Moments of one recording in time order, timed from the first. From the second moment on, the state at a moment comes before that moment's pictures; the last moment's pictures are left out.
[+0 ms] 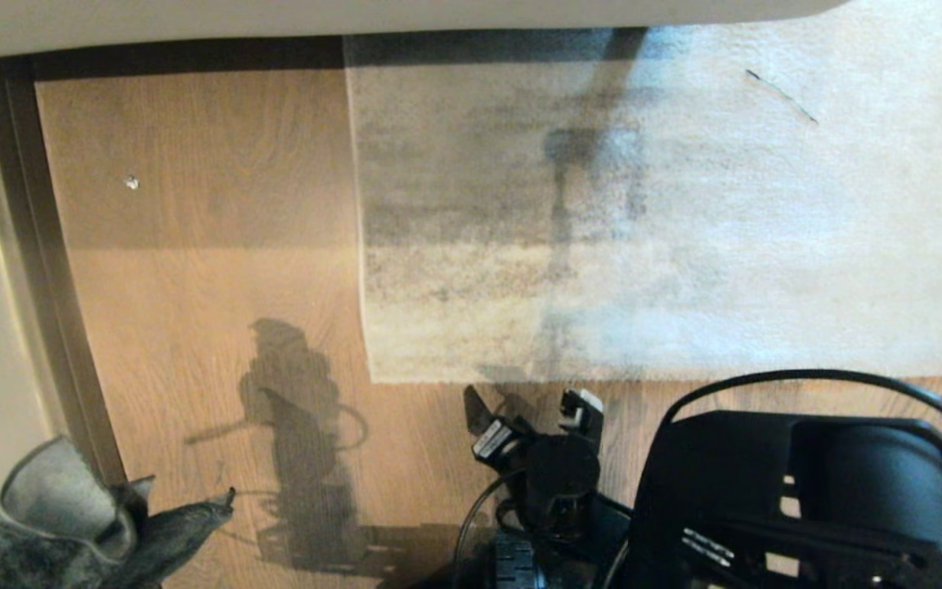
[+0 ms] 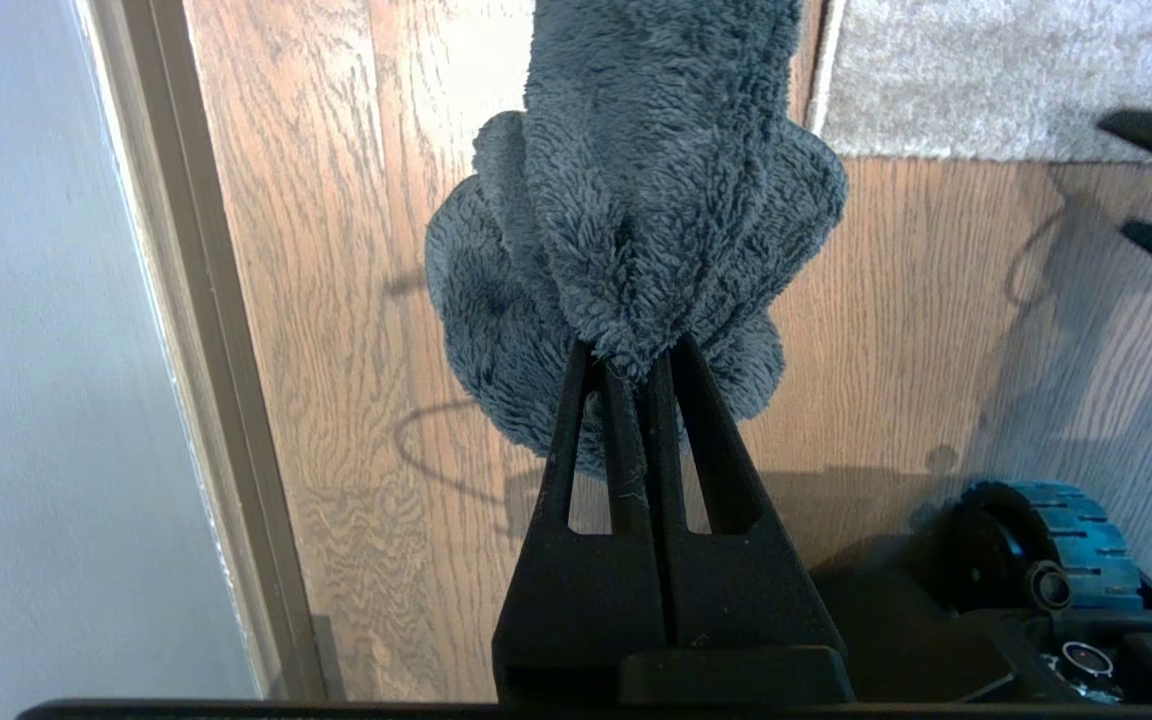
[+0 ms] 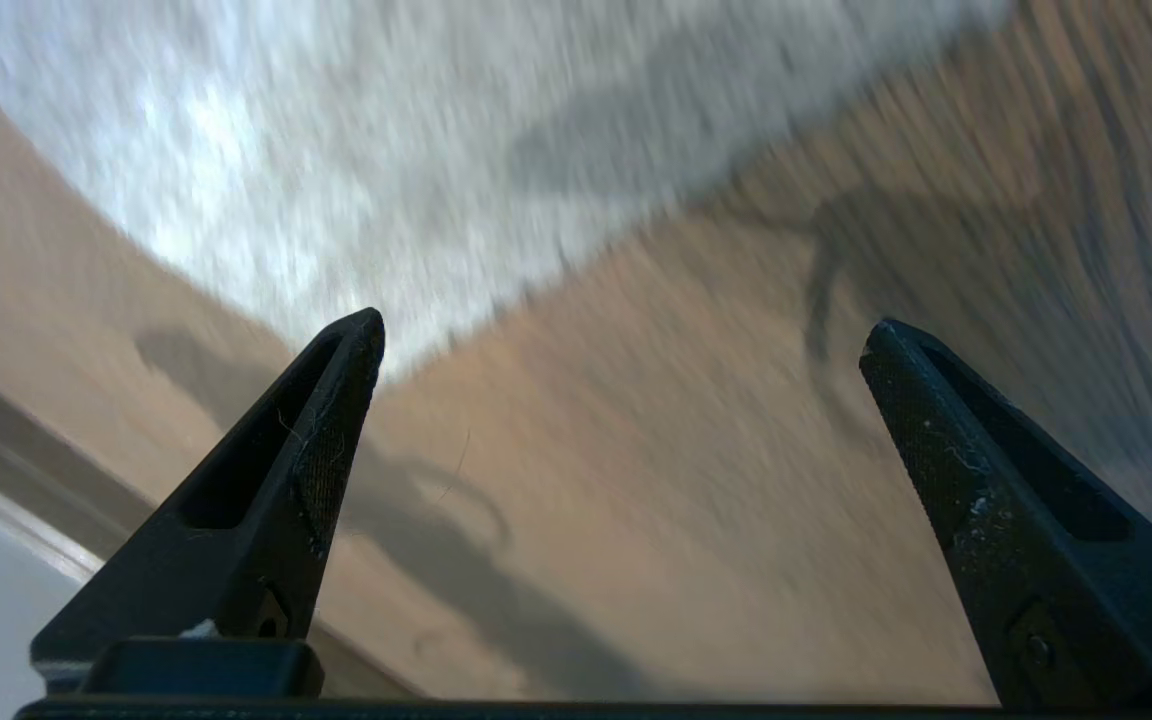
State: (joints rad) left arm 0.00 0.00 0.00 -0.01 0.01 -0.03; right arm 0.91 2.43 -0.86 -1.52 -0.56 0.86
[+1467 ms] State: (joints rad) left arm 0.00 0.00 0.00 -0.01 0.01 -0.03; right arm 0.92 2.45 -0.96 -1.52 -0.56 0.78
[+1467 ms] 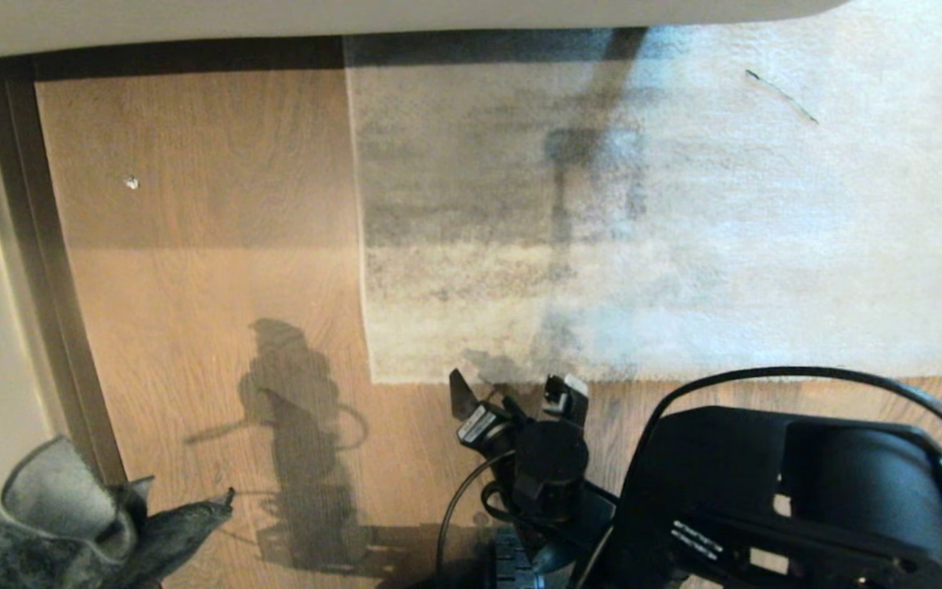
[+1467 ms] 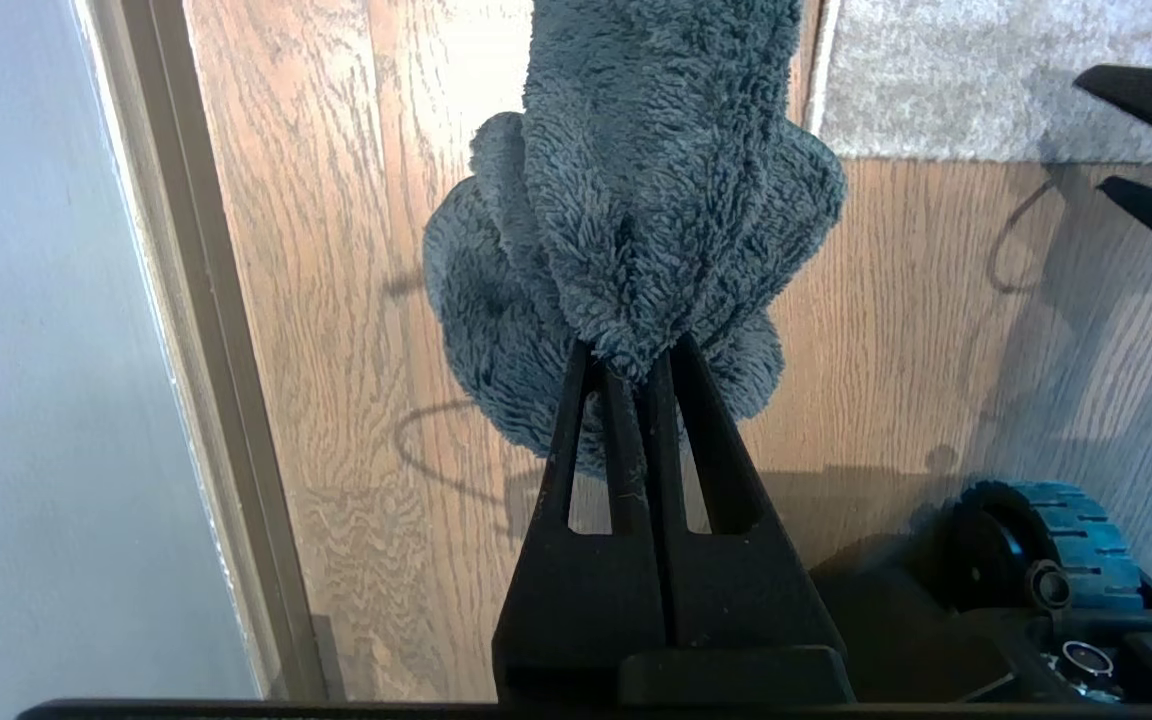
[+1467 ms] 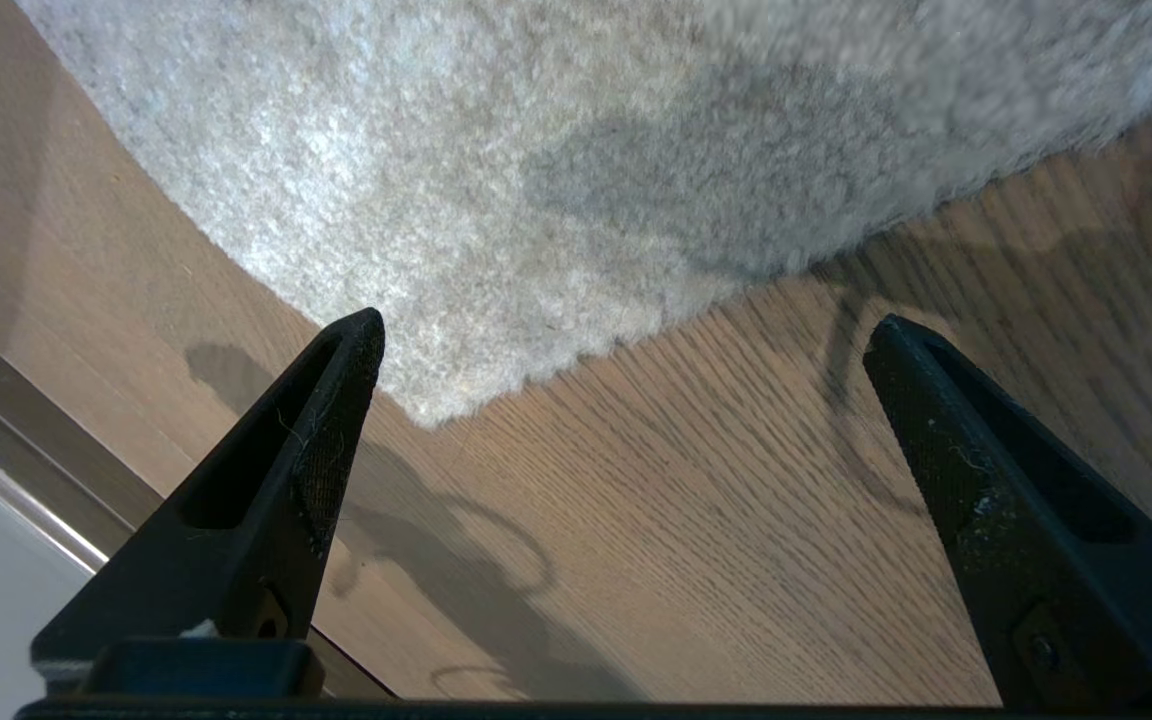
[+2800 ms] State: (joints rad) left arm 0.00 0.00 0.00 -0.01 0.01 -0.03; right arm 0.86 2.54 -1.20 -1.52 -0.56 0.71
